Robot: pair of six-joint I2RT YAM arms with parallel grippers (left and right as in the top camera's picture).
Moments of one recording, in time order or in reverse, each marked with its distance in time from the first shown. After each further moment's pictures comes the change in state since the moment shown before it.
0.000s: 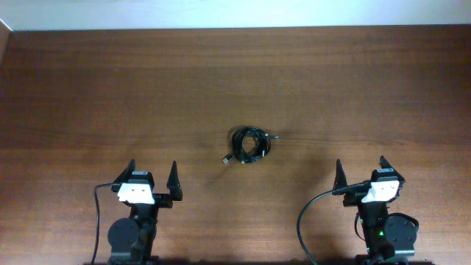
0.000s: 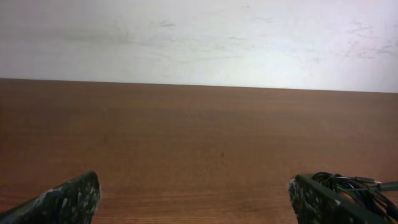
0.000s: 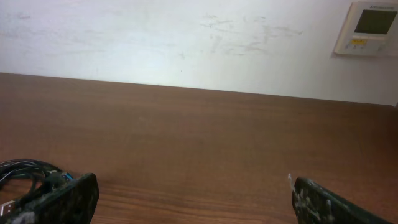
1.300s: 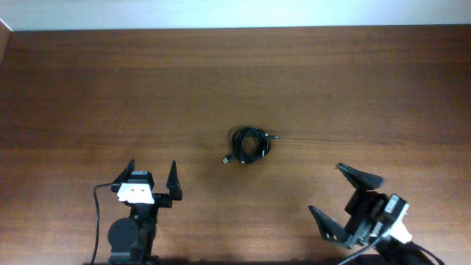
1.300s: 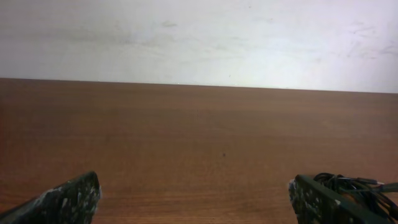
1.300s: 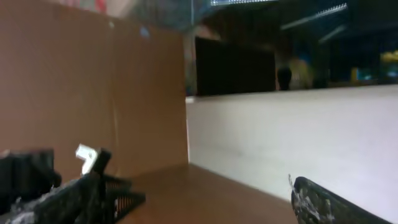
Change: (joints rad) left arm 0.000 -0.001 -0.001 0.000 -0.007 0.000; right arm -0.018 0.003 0.114 0.565 -0.777 0.532
